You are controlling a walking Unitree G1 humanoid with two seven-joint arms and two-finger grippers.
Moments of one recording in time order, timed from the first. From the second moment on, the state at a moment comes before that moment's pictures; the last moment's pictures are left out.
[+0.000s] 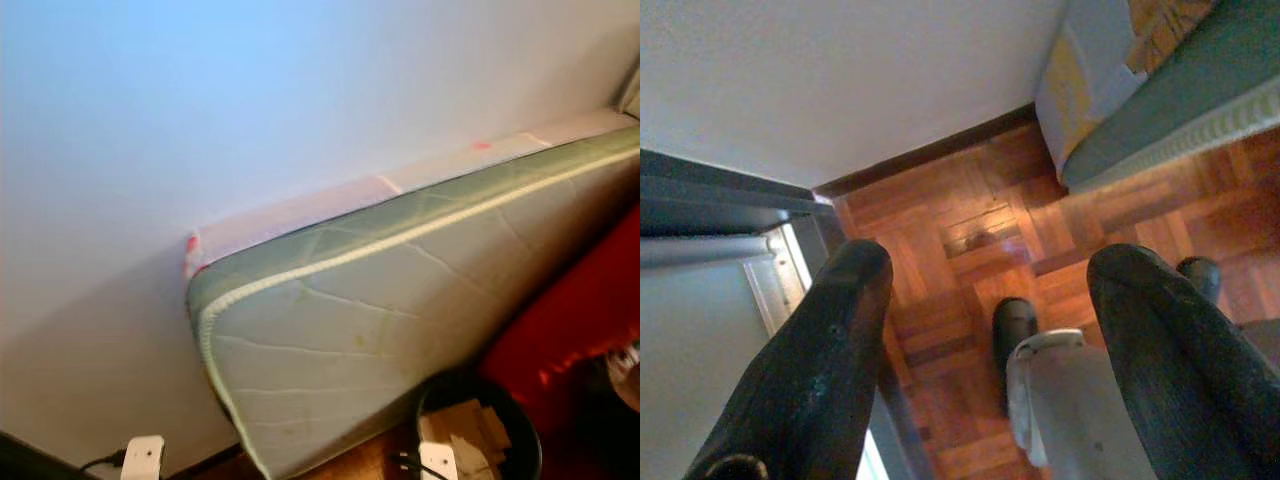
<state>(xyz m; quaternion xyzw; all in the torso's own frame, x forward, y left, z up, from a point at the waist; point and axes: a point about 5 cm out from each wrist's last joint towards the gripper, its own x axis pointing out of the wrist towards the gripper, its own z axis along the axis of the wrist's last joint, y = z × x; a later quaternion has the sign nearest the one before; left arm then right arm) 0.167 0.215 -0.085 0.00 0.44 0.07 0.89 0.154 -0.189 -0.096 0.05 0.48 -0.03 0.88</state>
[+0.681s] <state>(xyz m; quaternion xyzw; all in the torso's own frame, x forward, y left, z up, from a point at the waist) 0.178 0.205 -0.082 -0.01 0.43 0.06 0.90 0.155 -0.199 -0.094 0.04 0.47 -0.04 0.88</state>
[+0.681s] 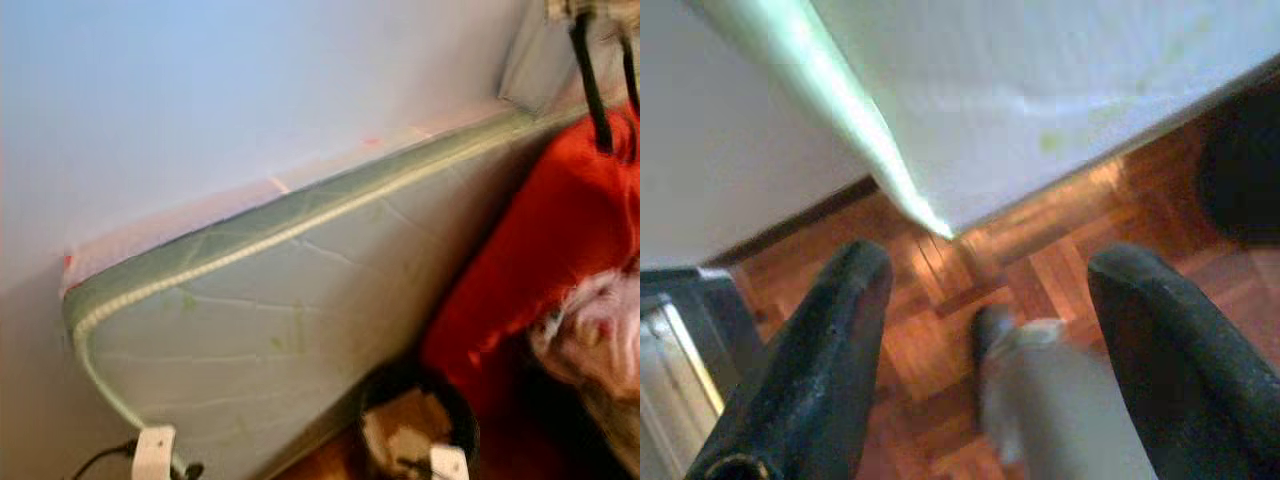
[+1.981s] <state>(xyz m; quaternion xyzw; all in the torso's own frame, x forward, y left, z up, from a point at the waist) 0.172 0.206 -0.085 -0.01 0.44 0.06 0.90 0.142 -0.198 -0.099 0.05 0.49 -0.05 0.87</state>
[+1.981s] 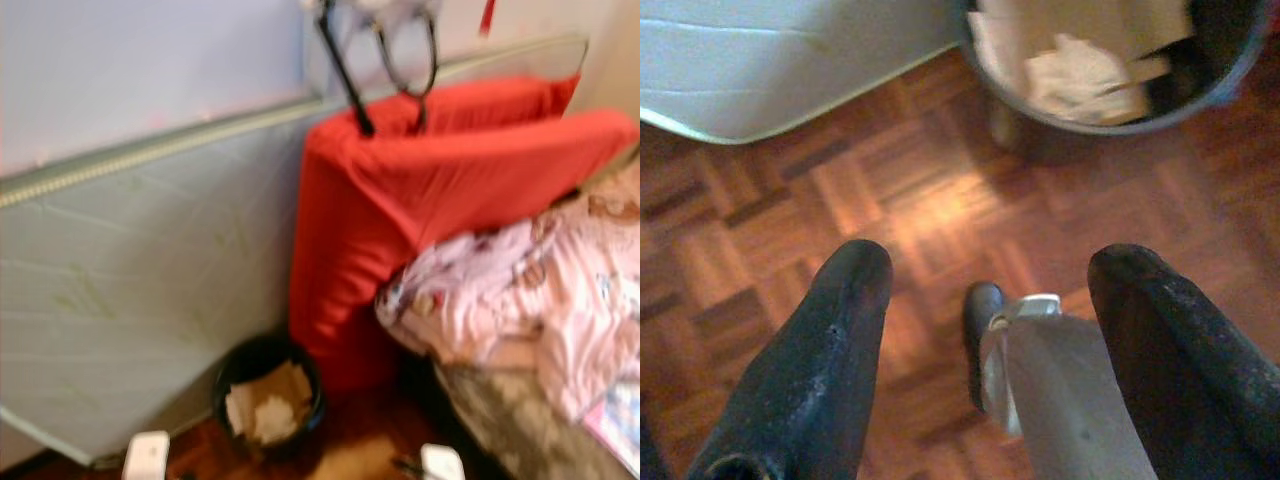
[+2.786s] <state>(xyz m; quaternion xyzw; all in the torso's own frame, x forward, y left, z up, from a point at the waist) 0.169 0.211 -0.085 0.00 0.44 0.07 0.90 0.149 -0.192 -0.097 0.05 0.49 -0.04 0.87</state>
